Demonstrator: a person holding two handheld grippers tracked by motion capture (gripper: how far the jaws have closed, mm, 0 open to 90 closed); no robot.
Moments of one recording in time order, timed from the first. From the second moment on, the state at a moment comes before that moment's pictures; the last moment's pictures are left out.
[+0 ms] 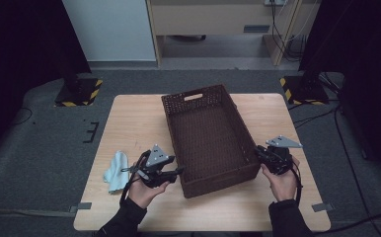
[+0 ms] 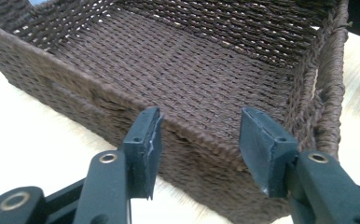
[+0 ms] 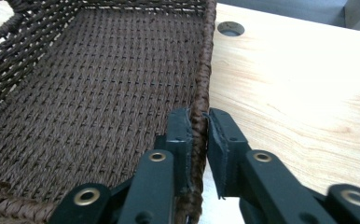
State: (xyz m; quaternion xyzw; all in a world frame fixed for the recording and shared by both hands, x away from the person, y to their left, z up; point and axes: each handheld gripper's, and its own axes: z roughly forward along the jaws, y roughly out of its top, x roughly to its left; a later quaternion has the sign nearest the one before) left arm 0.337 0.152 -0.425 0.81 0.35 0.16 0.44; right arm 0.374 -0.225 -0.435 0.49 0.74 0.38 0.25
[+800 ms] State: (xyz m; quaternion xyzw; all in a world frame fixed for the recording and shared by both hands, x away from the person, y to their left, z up) left arm 0.358 0.200 -0.431 0.79 0.41 0.20 0.40; right arm 0.381 -0.237 -0.431 0.52 0.74 0.34 0.26
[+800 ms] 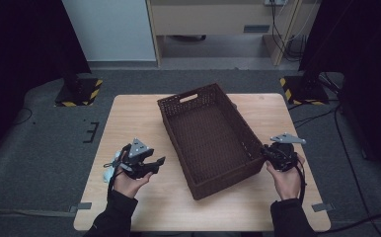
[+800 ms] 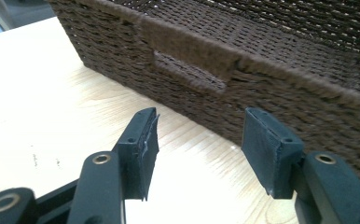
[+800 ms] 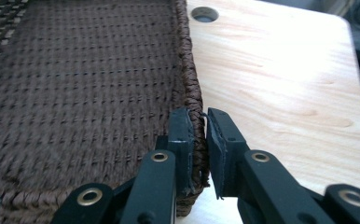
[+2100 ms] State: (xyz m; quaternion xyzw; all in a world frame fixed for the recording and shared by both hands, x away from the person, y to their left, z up) left arm 0.363 0.223 -0.430 0.78 0.44 0.21 0.40; right arm 0.363 -0.245 -0.423 0.55 0.70 0.37 0.28
